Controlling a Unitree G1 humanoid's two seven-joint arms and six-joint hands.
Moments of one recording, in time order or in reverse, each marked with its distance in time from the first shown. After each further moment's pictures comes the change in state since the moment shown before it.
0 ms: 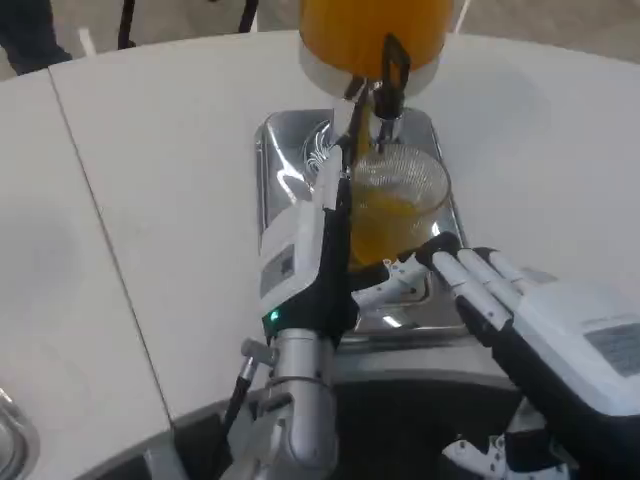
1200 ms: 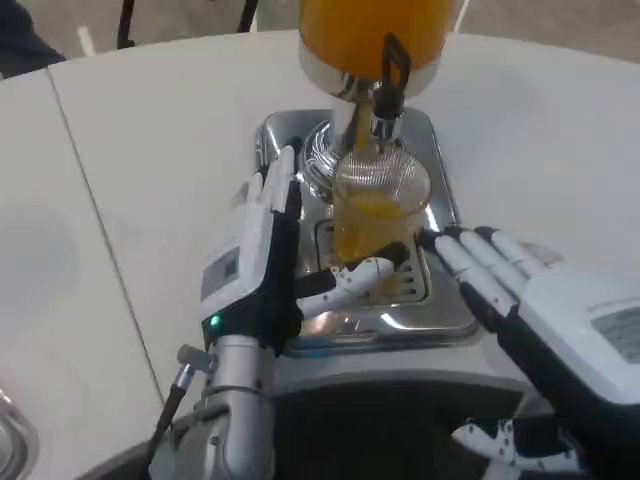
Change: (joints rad) left arm 0.159 0.118 0.049 -0.307 0.066 0.093 -0.154; right arm -0.020 -0.113 -0.023 0.065 0.081 -0.041 -0.113
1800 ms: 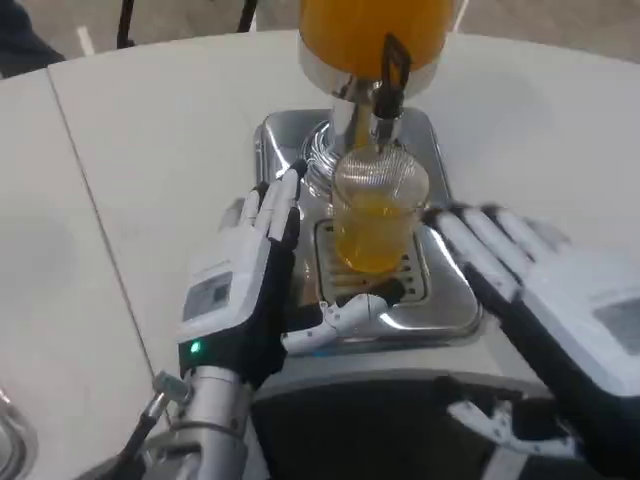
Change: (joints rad) left arm 0.153 0.082 -0.015 -0.212 0.111 0.035 -0.100; right arm -0.001 0.002 0.028 0.012 -0.036 0.036 -0.079
